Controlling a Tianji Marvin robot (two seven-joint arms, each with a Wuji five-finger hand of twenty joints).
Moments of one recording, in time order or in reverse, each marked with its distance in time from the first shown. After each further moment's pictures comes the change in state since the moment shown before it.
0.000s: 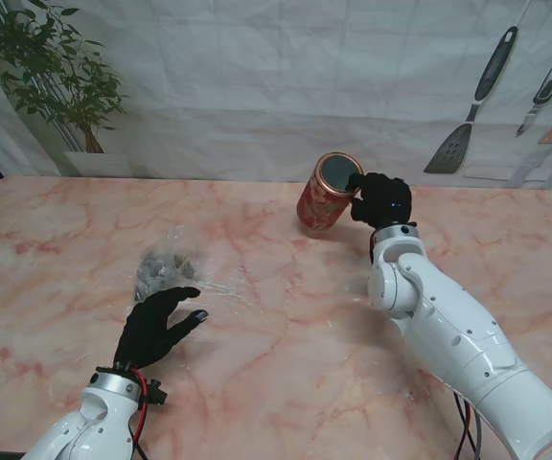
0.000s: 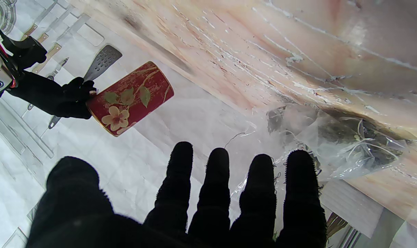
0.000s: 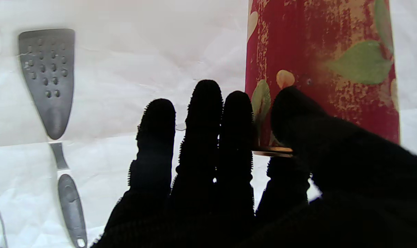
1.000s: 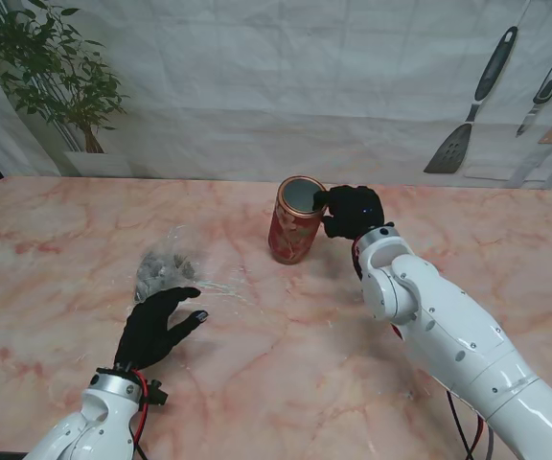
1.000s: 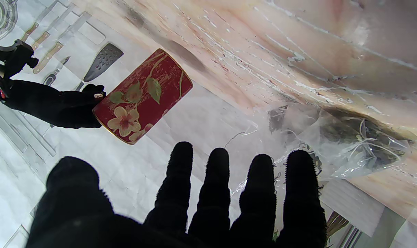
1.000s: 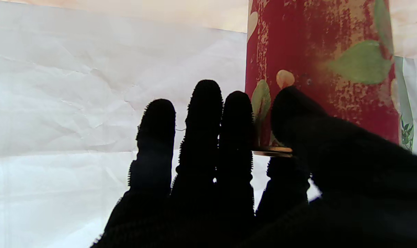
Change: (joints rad) left arm -0.001 0.000 0.006 0.007 0.002 -0.008 0.018; right arm -0.039 0.052 -0.023 -0.176 -0.122 -0.112 0.263; left_hand 0.000 0.000 0.000 0.000 0.000 0.000 0.000 0.000 0.000 0.000 0.000 0.000 0.000 0.000 0.000 0.000 0.000 0.000 0.000 0.000; right_hand 0.001 0.000 0.000 0.000 0.000 0.000 0.000 -0.001 0.000 0.000 -0.002 0.026 0.000 0.000 0.000 0.000 -0.004 0.000 0.000 0.000
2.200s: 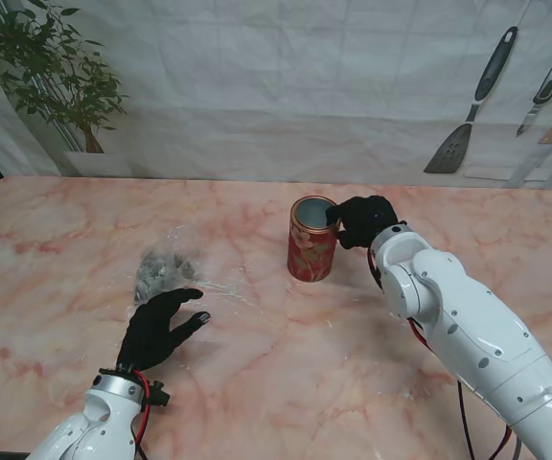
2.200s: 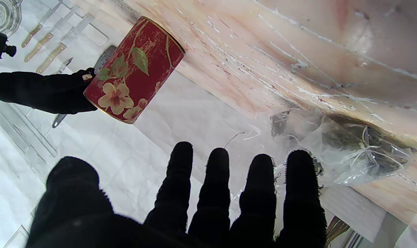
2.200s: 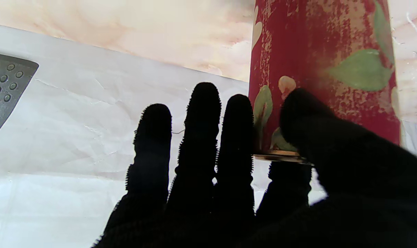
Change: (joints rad) left arm -0.005 0.000 0.010 0.009 -0.008 -0.006 -0.001; right arm -0.043 0.066 0.074 -0.113 -0.101 -0.048 0.299; left_hand 0.000 0.000 0.000 0.000 0.000 0.000 0.000 0.000 0.000 0.000 0.000 0.000 0.001 0.000 0.000 0.000 0.000 0.000 0.000 0.000; right_hand -0.054 0.029 -0.048 0.013 -0.058 -0.026 -0.024 -0.017 -0.050 -0.013 -0.083 0.024 -0.026 0.014 -0.061 0.002 -0.068 0.038 0.000 0.000
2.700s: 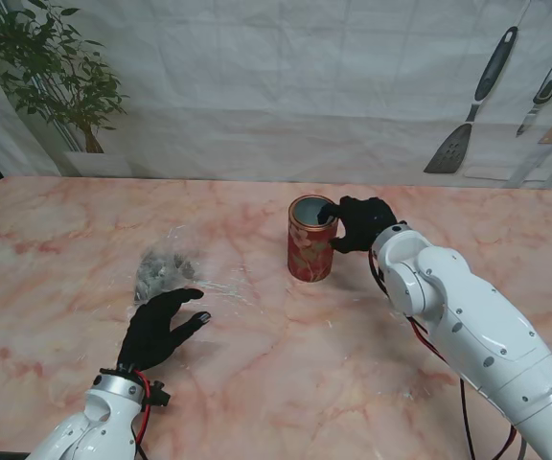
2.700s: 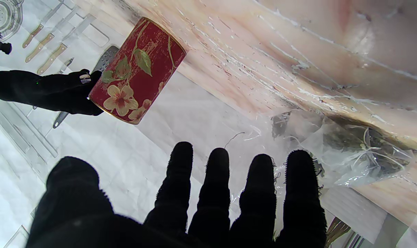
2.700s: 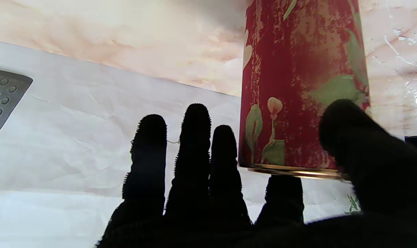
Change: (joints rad) left arm -0.002 0.000 0.002 0.001 -0.001 -0.001 -0.002; right arm -0.001 0.011 0.012 -0.021 0.011 -0.036 0.089; left_hand 0.000 0.000 0.000 0.000 0.000 0.000 0.000 0.000 0.000 0.000 0.000 0.000 0.000 0.000 0.000 0.000 0.000 0.000 0.000 0.000; right_hand -0.237 0.064 -0.087 0.136 -0.407 0.114 -0.336 0.201 -0.398 0.162 -0.016 -0.011 -0.242 0.061 -0.027 -0.003 -0.131 0.050 -0.028 -0.001
